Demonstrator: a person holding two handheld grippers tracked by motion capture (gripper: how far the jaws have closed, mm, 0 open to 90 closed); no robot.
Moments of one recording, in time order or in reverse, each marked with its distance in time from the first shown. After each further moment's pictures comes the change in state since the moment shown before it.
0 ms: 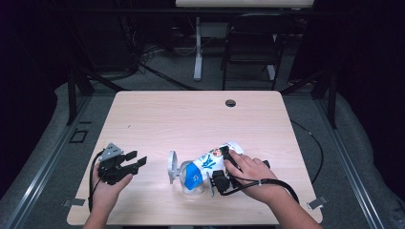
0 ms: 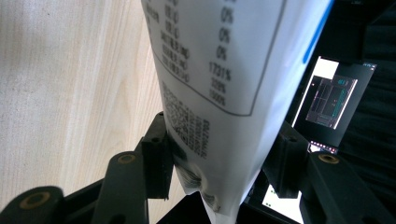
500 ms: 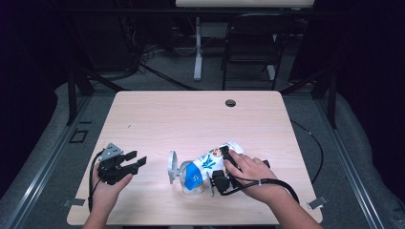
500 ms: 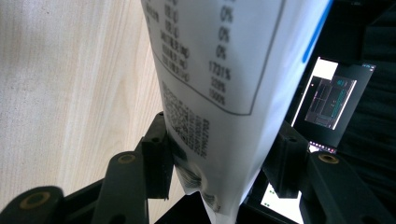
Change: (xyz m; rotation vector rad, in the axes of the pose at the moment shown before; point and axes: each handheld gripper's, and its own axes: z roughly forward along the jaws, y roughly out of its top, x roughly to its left) left arm 0.000 0.000 0.000 0.002 0.001 -0.001; right arm -0.001 0.000 -0.001 0.005 -0.003 -0.009
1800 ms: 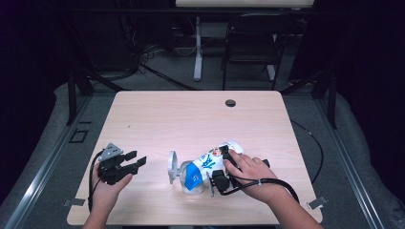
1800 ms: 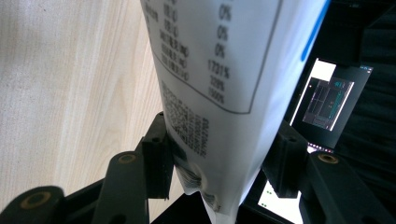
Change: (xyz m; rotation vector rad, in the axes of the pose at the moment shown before) left arm 0.000 0.000 0.000 -0.002 0.001 0.000; right arm -0.001 0.000 0.000 0.003 -0.003 -0.015
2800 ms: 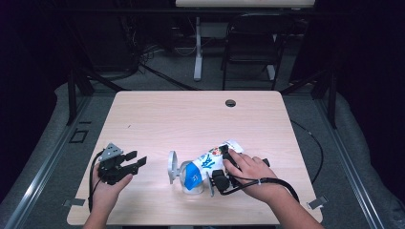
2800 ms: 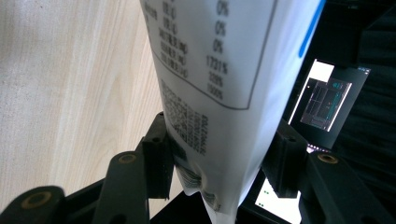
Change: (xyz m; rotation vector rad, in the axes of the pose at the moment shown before) left arm 0.000 -0.001 0.001 0.001 -0.004 -0.002; right arm -0.001 0.000 0.000 0.000 -0.005 -0.011
